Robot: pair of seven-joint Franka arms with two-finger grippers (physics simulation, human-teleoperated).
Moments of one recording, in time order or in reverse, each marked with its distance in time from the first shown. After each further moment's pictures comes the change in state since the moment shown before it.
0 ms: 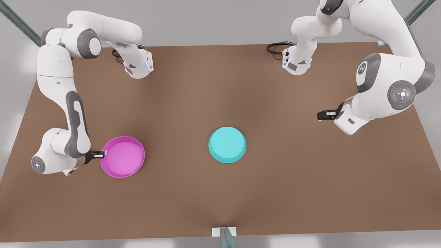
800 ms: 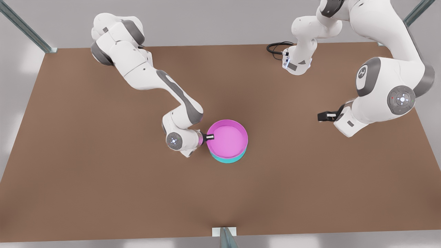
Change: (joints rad) left arm -0.005 0.029 0.016 0.007 0.004 -0.008 0.049; right arm 0.624 0.067 0.203 0.030 0.211 0.349 0.519
